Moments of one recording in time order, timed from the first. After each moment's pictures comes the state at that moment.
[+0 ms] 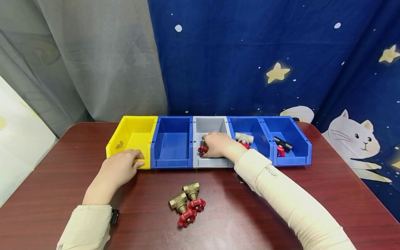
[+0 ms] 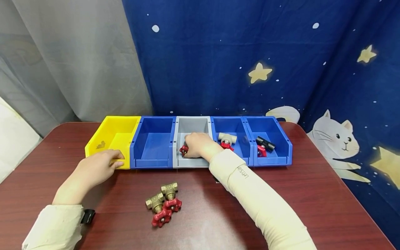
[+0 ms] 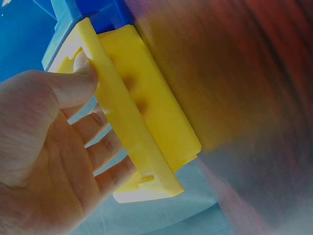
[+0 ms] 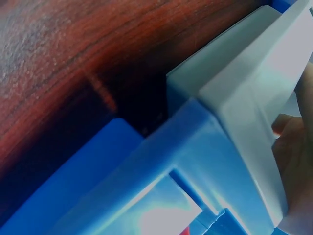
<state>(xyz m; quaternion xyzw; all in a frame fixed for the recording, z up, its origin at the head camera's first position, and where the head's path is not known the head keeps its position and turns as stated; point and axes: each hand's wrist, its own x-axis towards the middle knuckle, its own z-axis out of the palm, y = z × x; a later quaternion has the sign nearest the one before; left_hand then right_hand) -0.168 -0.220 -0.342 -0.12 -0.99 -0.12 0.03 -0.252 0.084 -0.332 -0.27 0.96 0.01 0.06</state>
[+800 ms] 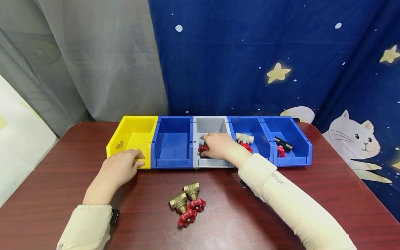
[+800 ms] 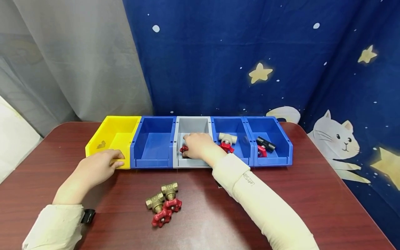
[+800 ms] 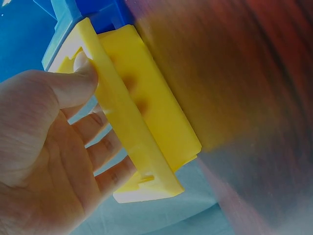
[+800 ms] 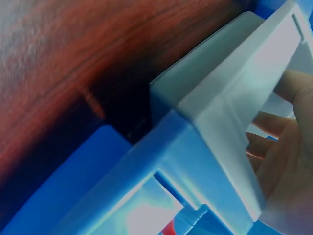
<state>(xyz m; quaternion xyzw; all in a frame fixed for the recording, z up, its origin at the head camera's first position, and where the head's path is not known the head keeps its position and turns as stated) -0.167 -0.220 -0.342 -0.12 -0.99 -0.12 0.03 -0.239 0.085 -0.326 -0.27 0.96 0.01 0.04</state>
